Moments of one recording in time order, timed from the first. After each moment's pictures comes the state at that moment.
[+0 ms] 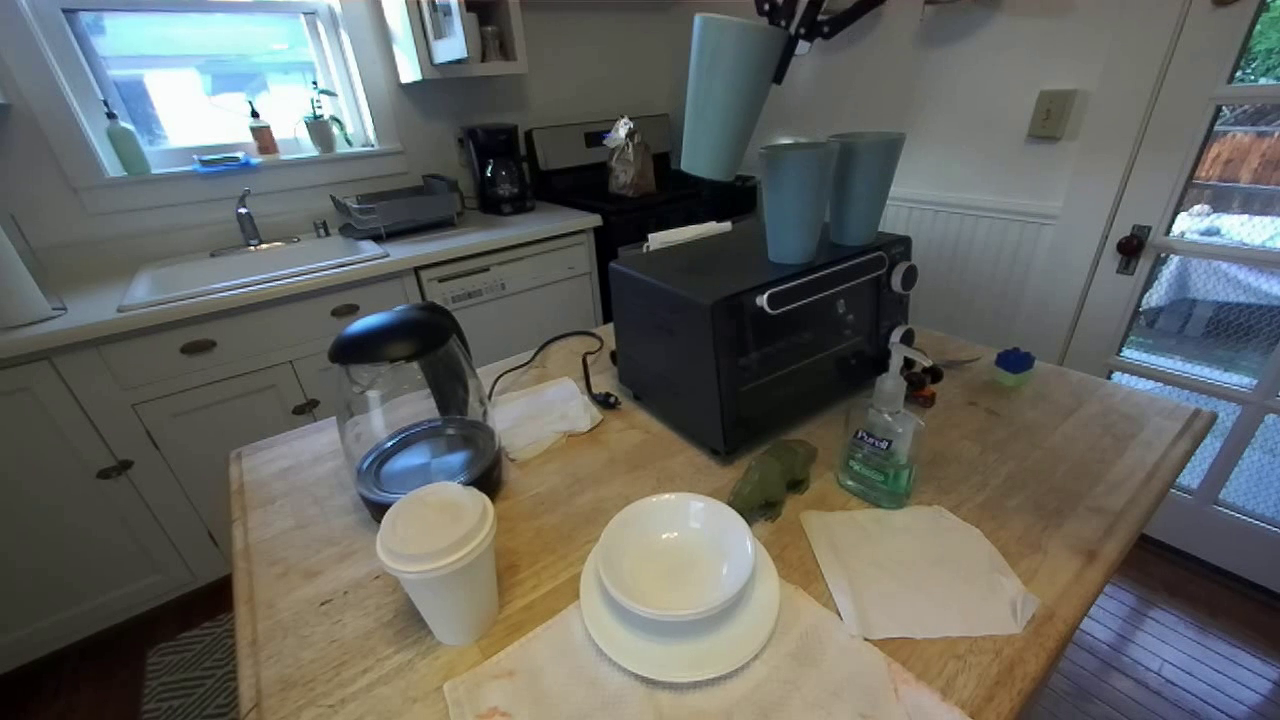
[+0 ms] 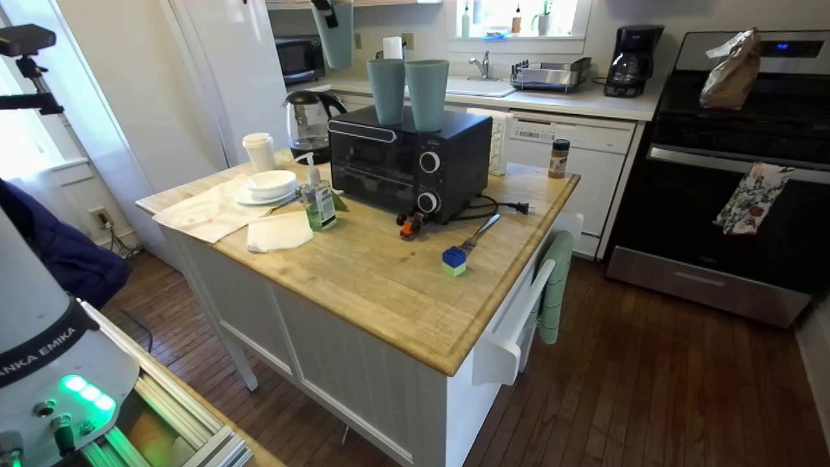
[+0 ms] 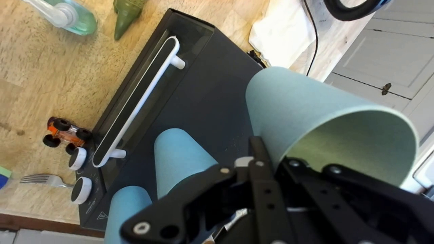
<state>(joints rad) -0.02 -0.06 0.04 -1.89 0.08 2.23 1.00</state>
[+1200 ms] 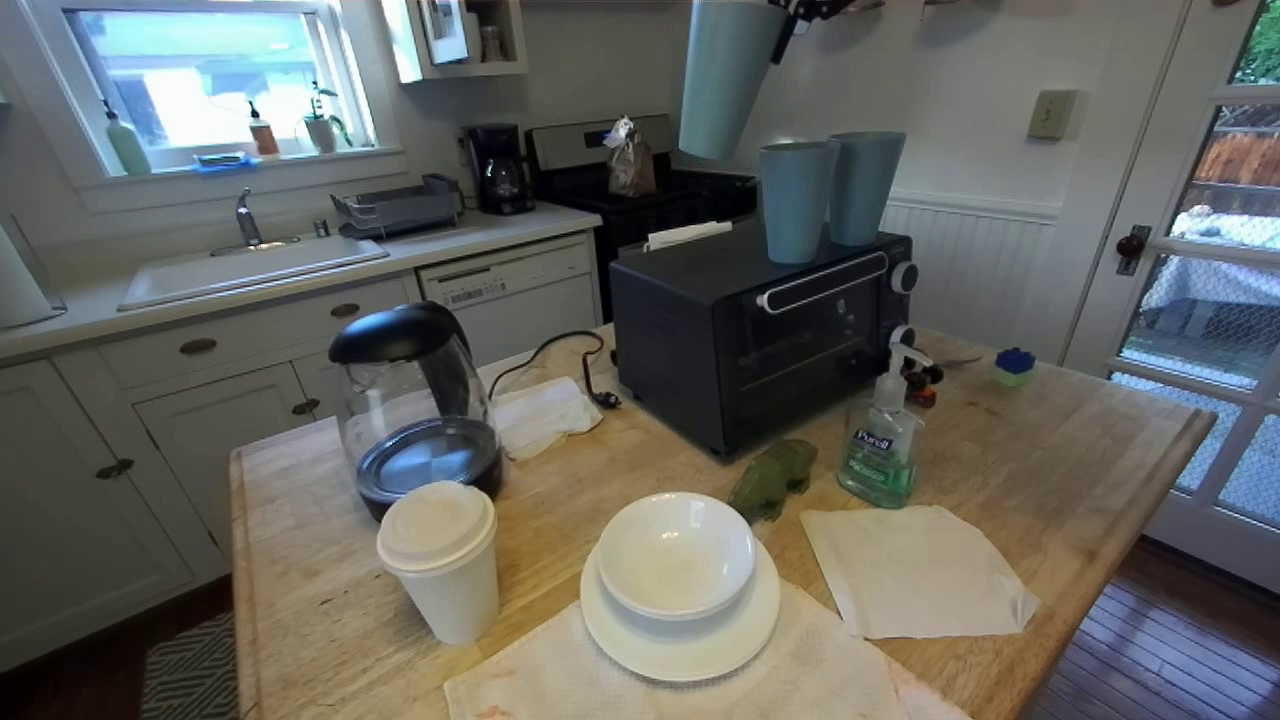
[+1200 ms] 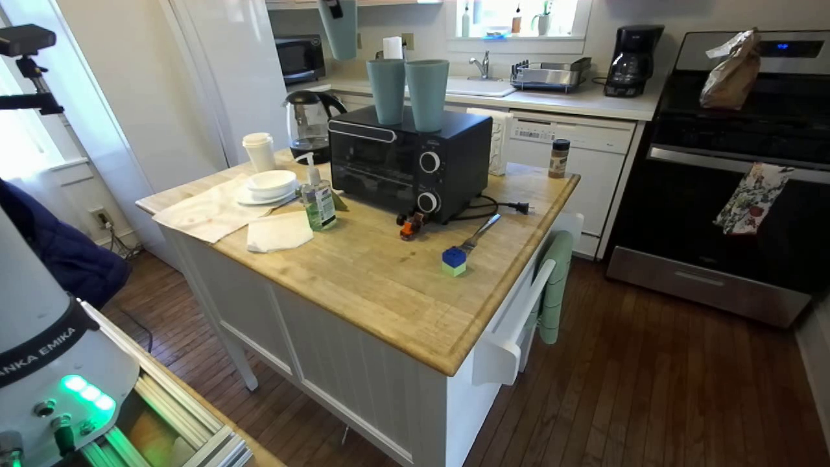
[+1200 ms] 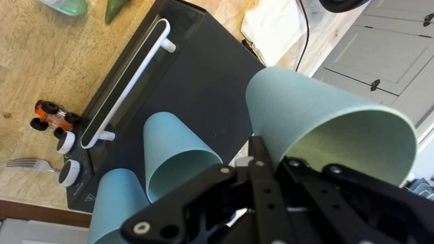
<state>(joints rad) -0.02 -0.06 0.02 -1.85 0.08 2.23 0.96</state>
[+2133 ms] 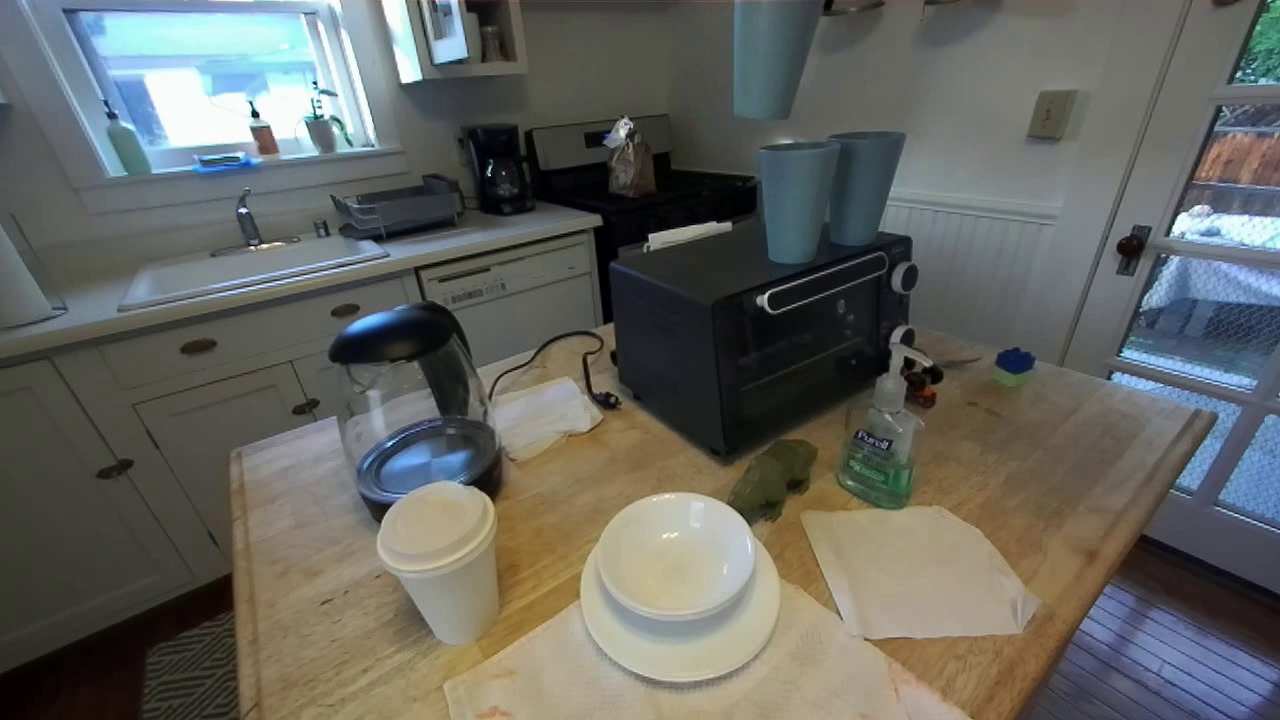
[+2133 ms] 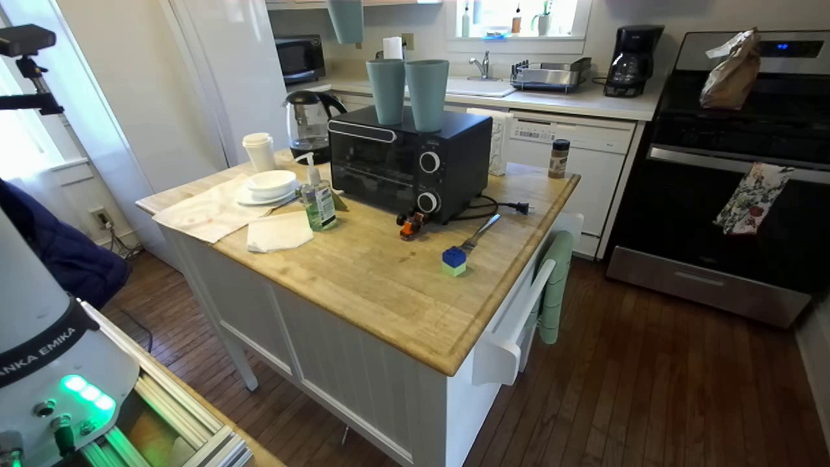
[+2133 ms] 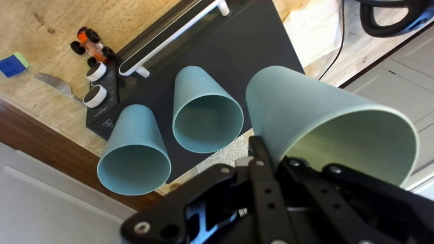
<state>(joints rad) -0.03 -0.04 -0.02 -1.69 0.01 2.01 0.65</state>
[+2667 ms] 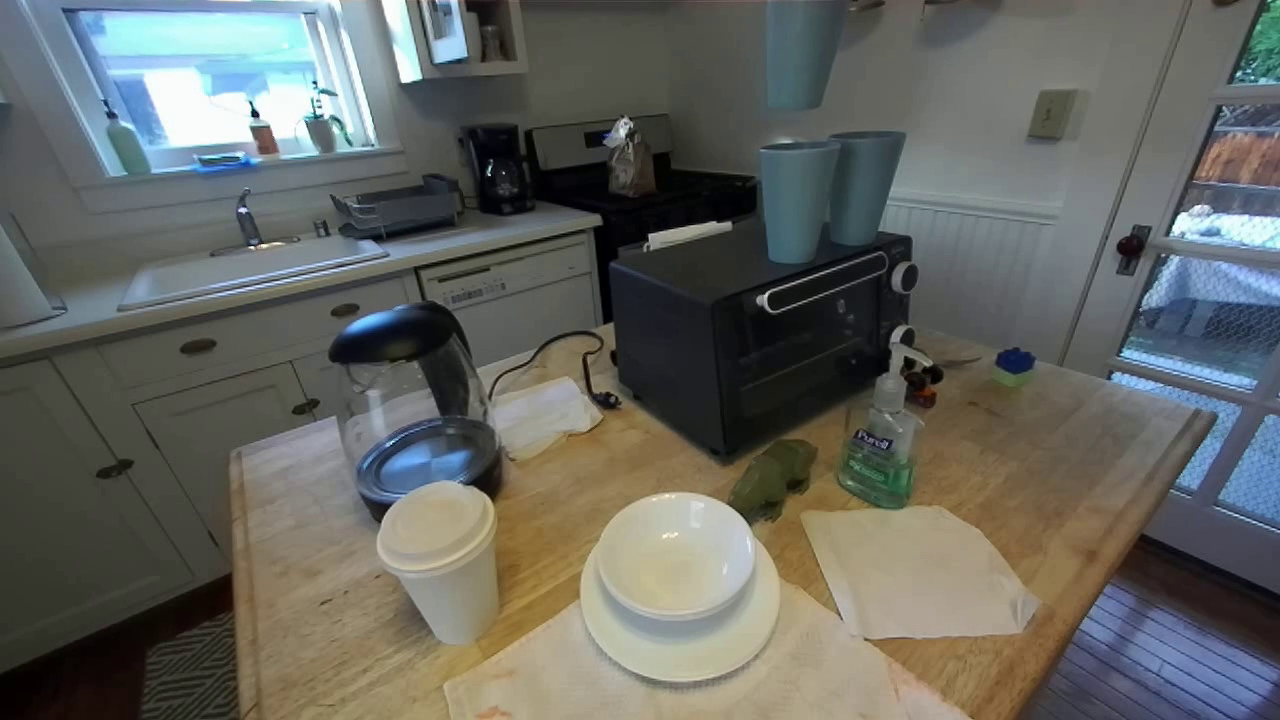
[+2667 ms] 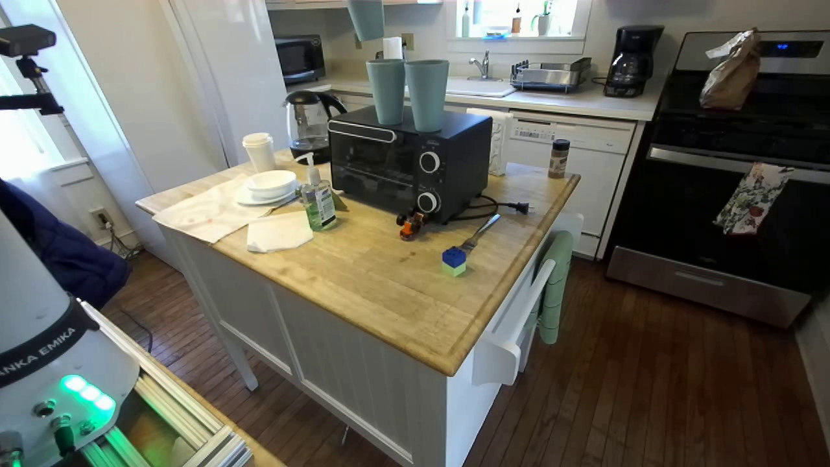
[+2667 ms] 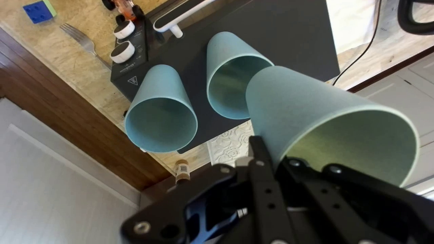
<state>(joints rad) -0.06 -0.01 -0.06 -1.63 -0.03 1.99 0.49</state>
